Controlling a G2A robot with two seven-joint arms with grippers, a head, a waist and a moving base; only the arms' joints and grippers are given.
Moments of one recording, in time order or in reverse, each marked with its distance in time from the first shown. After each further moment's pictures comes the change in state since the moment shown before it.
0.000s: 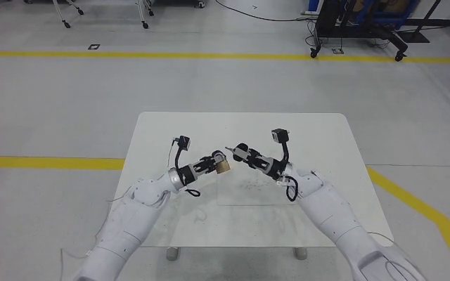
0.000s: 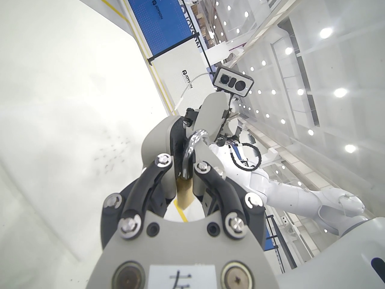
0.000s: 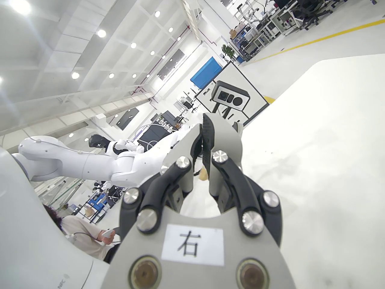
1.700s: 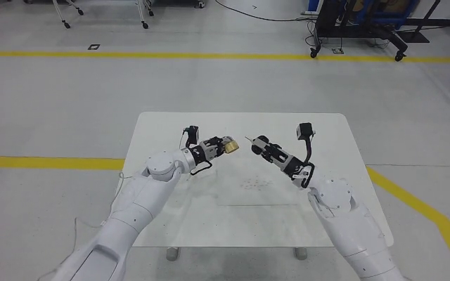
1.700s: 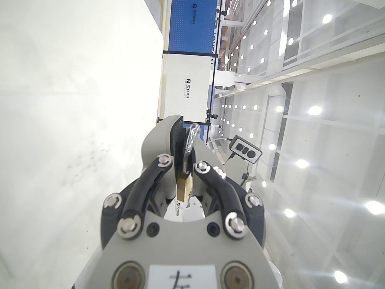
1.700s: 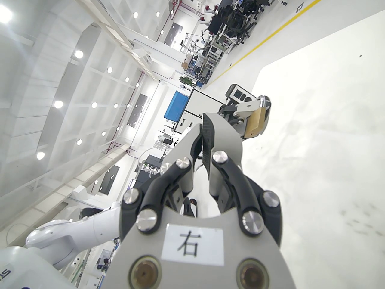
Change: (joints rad) left arm -0.211 -0.094 0.109 0.186 -0.296 0.490 0.035; right arm -0.339 0.086 0.298 -0.639 -0.093 0.767 -0.061
